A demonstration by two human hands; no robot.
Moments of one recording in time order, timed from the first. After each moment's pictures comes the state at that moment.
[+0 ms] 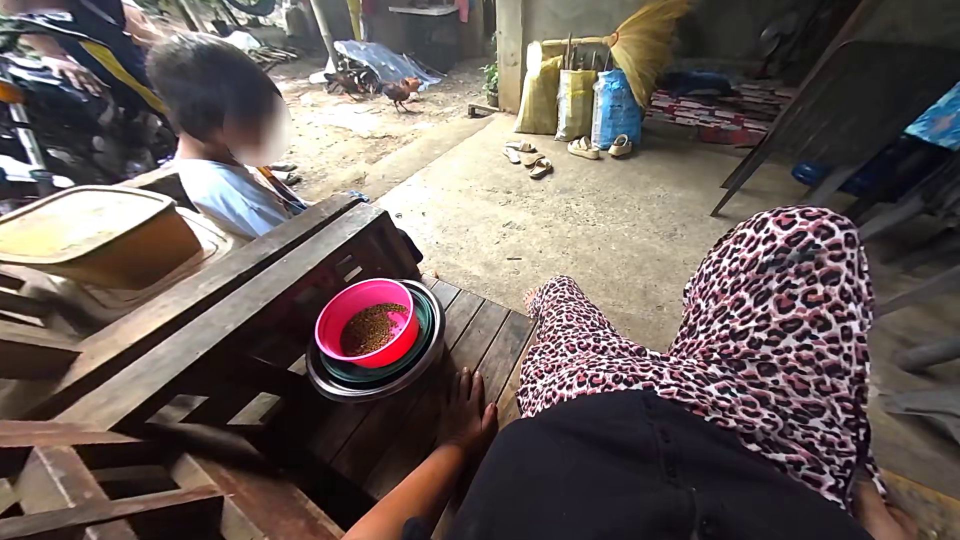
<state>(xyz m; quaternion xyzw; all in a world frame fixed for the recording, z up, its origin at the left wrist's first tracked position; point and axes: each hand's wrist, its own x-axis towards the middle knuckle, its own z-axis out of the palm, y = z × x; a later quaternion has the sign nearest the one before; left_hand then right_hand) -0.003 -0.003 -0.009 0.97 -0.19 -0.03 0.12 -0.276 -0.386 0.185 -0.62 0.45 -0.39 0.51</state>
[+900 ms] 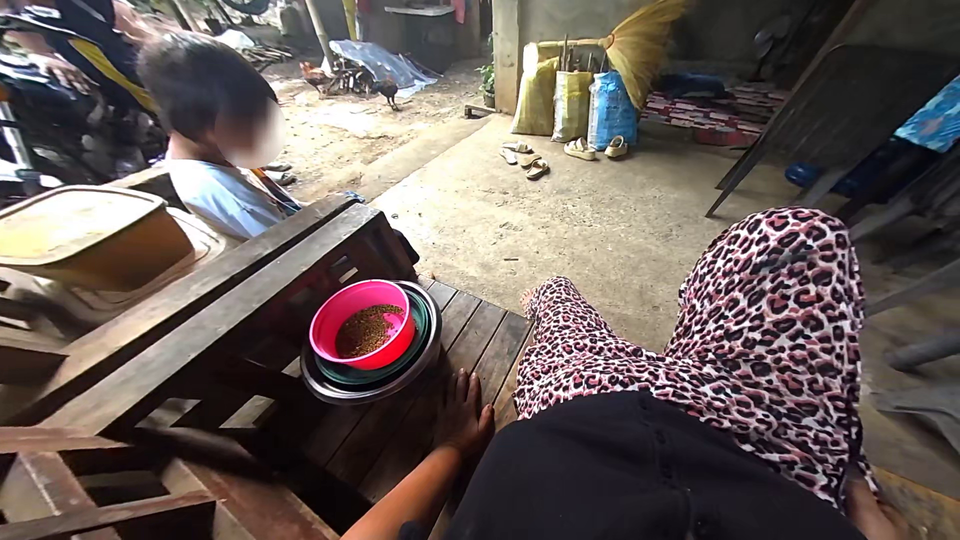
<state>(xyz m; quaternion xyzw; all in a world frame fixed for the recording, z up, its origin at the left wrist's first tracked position) -0.003 -0.003 -0.005 0.97 -0.19 -0.04 0.13 -0.270 -0.373 0.204 -0.61 0.48 -0.37 0.51</state>
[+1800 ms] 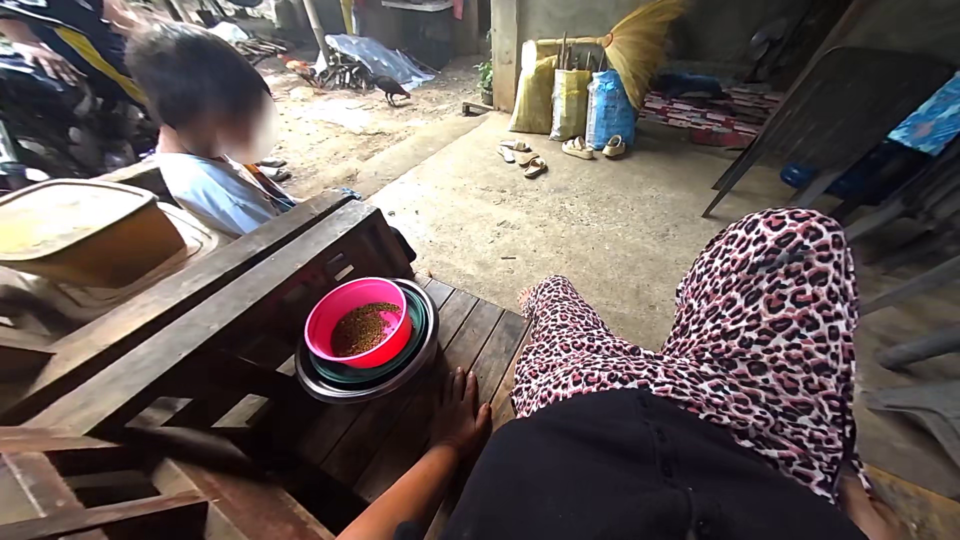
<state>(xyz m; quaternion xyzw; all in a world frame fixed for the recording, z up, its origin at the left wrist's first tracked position) -0.005 -0.005 0.007 0.97 -0.19 -0.06 0.13 -0.278 -0.387 0.186 -0.63 0.48 -0.36 0.49</state>
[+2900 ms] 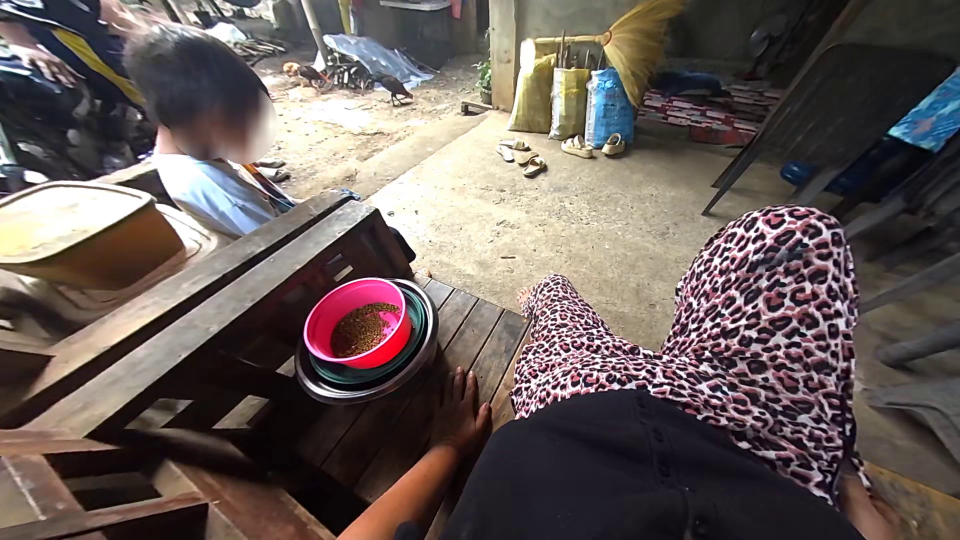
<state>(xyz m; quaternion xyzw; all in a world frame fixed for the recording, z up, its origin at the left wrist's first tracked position) -0.005 -0.004 -0.004 0.97 -0.20 -0.01 0.12 -0.276 -0.383 0.189 -0.62 0.48 -0.37 0.50</state>
